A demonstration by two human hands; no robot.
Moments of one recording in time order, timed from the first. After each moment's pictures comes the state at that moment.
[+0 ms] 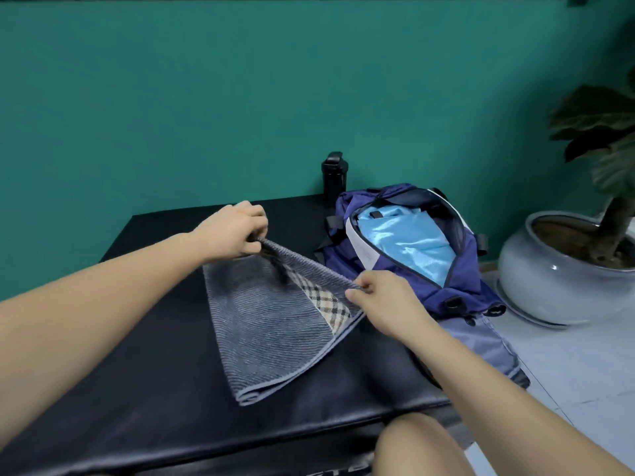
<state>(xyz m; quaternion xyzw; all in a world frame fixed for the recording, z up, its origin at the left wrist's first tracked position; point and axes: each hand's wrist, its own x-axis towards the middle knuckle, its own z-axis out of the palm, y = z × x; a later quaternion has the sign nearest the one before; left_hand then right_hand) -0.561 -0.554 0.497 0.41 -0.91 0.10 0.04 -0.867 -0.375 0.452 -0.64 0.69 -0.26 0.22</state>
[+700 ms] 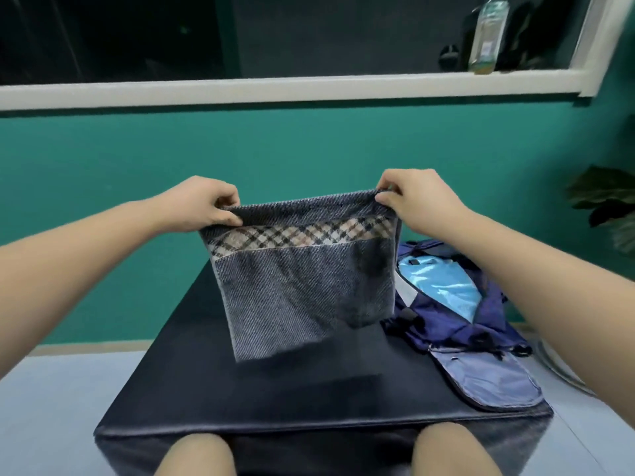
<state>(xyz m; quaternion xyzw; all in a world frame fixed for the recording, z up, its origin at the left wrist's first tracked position) -0.415 -0.386 0.707 0.54 -0.82 0.05 0.17 -0.823 -0.362 0.698 -0.77 0.56 -0.31 -0.07</state>
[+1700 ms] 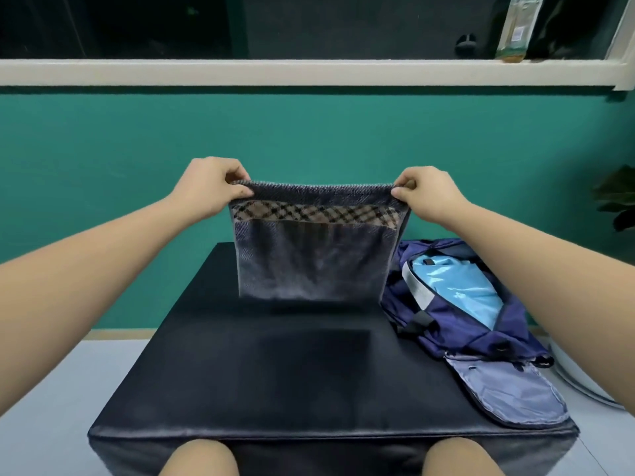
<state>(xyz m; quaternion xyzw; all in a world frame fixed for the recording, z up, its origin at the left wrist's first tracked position) -0.415 -0.432 0.689 0.60 -0.73 0.05 0.33 -0.823 -0.452 0.676 -0.71 0.61 -0.34 0.04</state>
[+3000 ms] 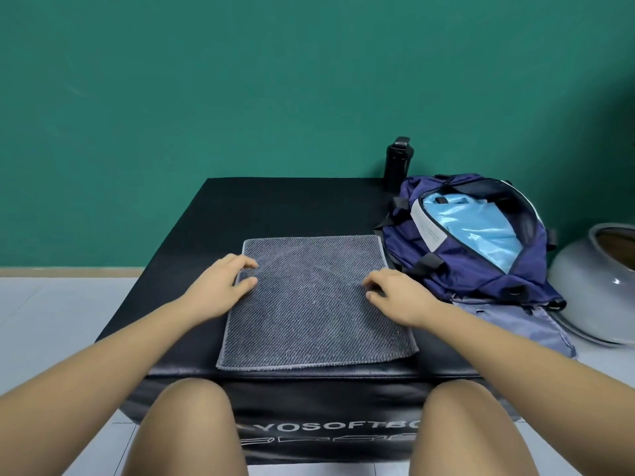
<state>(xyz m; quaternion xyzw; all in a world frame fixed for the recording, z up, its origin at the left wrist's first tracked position) -0.401 -0.386 0.389 0.61 -0.76 -0.14 0.17 -0.809 -0.403 0.380 -0.82 0.55 -0.08 0.13</state>
